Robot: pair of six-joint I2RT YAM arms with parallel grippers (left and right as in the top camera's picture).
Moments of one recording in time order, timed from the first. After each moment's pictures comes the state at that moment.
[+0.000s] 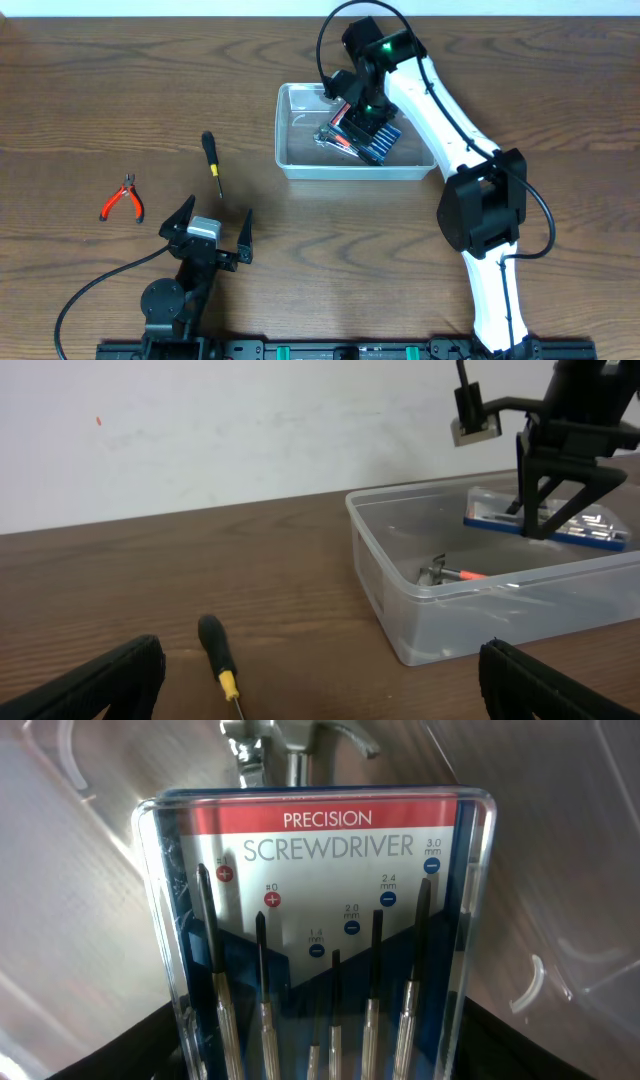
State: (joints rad) left arm -0.04 0.01 0.03 -0.11 0.21 0.06; right arm 0.44 2.32 2.17 -1.31 -0.08 -0.45
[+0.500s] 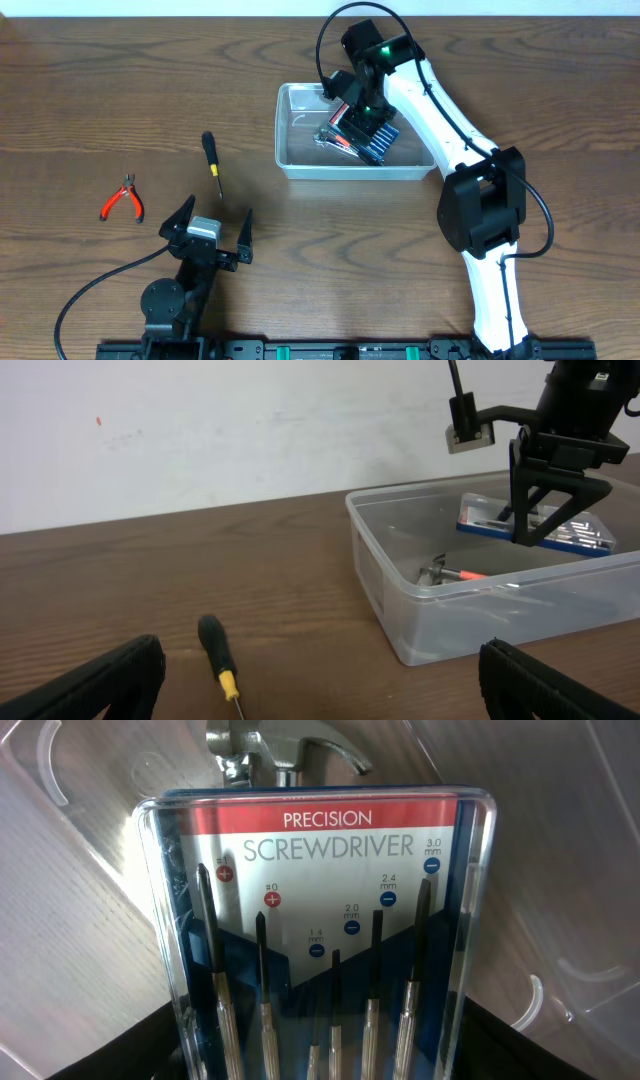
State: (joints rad) left arm -0.04 0.01 0.03 -0.11 0.21 0.06; right arm 0.44 2.32 2.14 -1.26 -0.08 -0.45
